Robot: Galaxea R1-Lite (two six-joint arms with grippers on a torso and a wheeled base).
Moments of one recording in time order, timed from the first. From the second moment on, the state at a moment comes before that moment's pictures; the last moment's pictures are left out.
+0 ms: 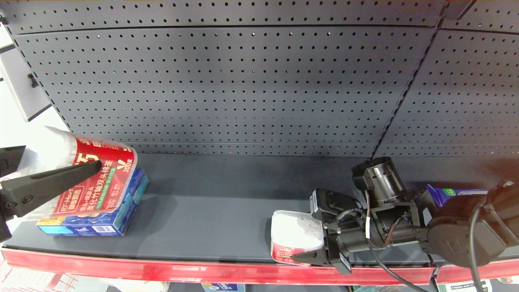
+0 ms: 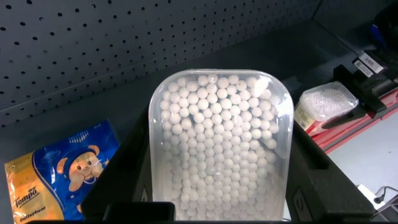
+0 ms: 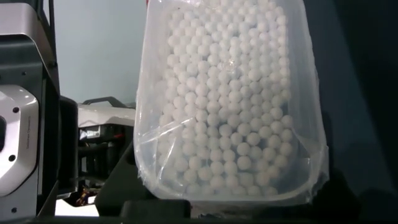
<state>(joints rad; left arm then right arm) -0.29 0.96 -0.82 0.07 -0.20 0.09 0.58 1.84 -0.73 -0.36 0.60 -0.63</state>
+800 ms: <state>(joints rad) -0.29 0.96 -0.81 0.07 -0.20 0.08 0.59 1.84 -0.72 -0.36 0.63 -0.64</state>
